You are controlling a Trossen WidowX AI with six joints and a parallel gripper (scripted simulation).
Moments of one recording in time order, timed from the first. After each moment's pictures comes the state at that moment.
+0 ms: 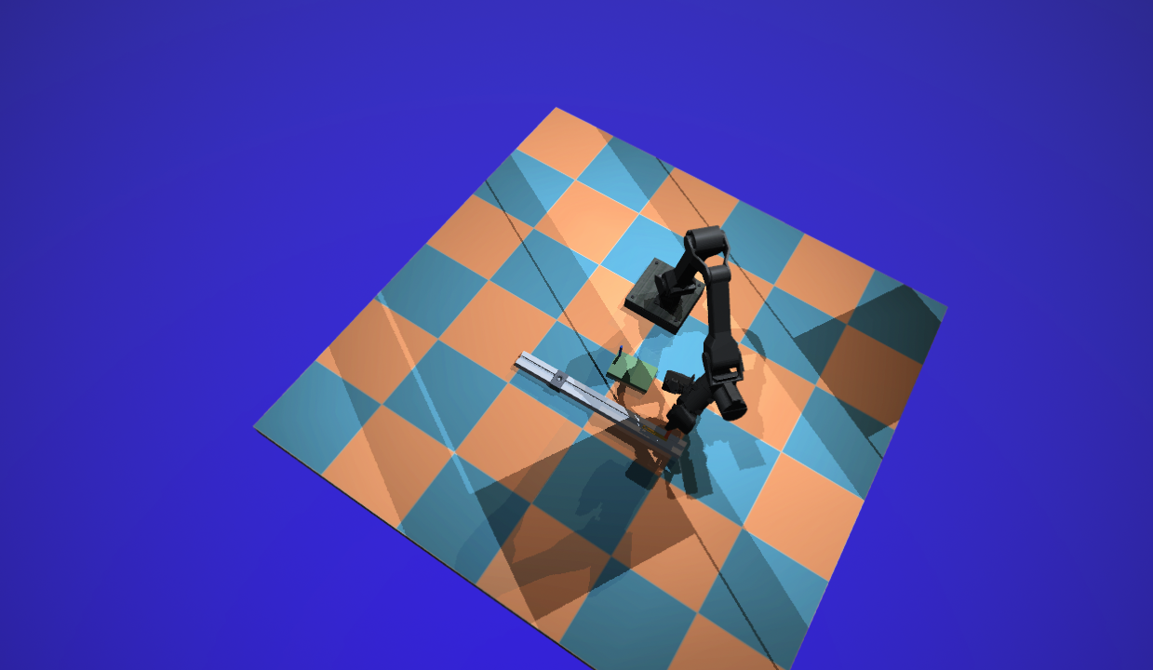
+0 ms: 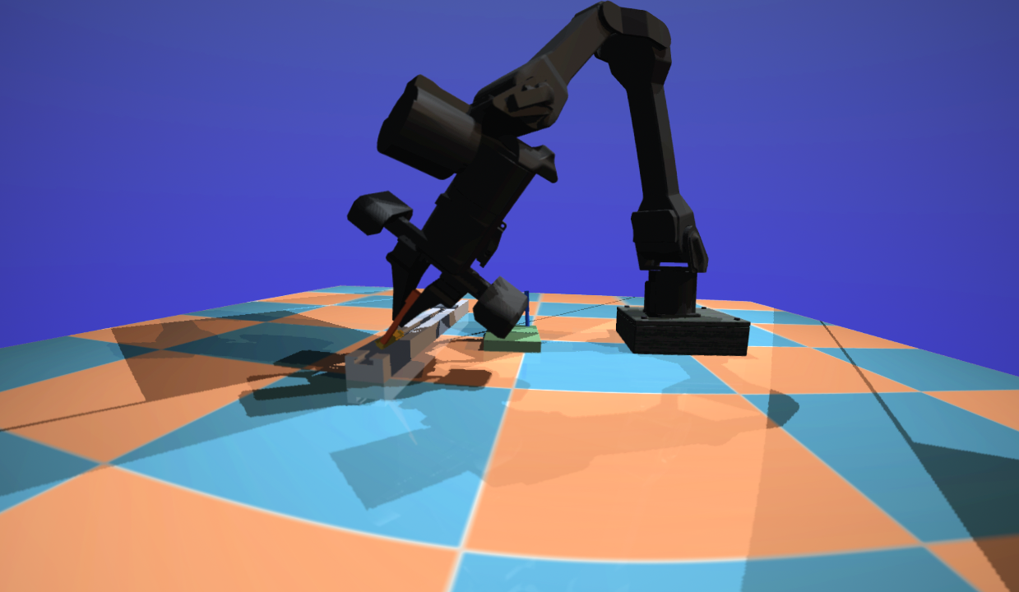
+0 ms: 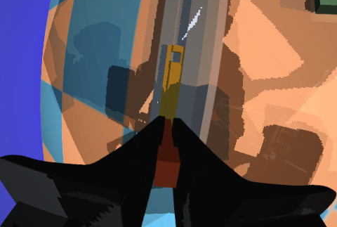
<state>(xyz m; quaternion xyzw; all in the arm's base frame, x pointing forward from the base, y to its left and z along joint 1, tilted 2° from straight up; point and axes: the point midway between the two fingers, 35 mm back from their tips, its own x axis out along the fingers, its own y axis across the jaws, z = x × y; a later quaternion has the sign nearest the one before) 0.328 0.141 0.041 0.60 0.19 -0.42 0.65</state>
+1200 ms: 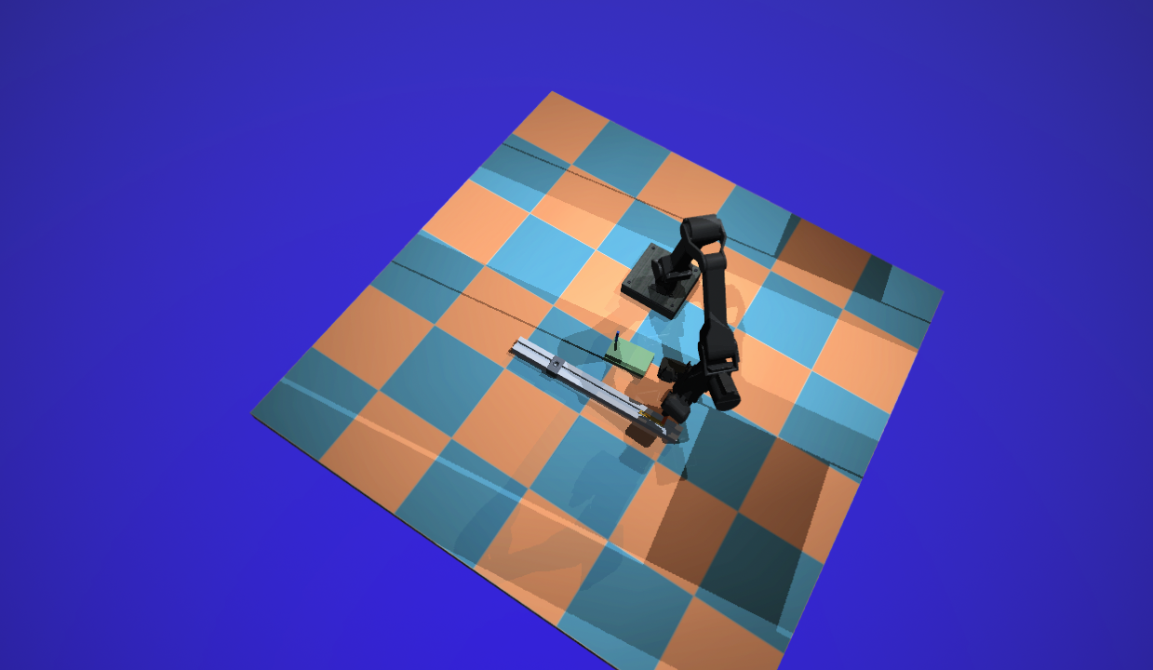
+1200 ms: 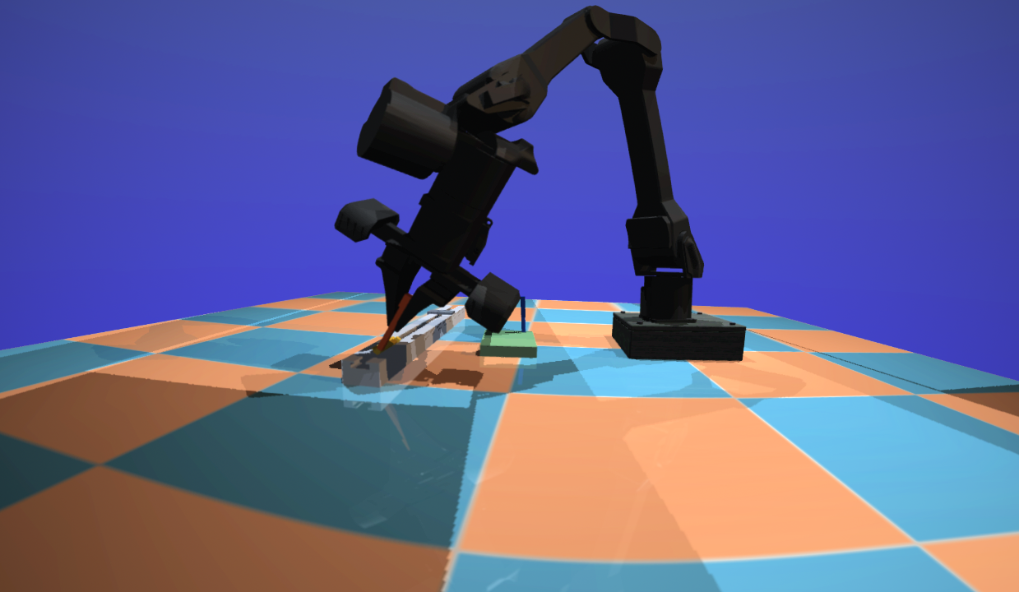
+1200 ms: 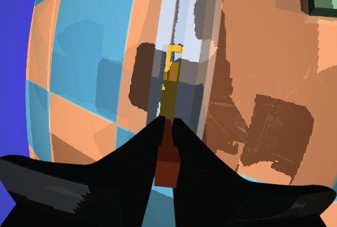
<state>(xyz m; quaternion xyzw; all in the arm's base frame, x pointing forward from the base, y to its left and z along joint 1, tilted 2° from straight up) 0.332 0.142 0.043 0.58 0.22 -0.45 0.64</state>
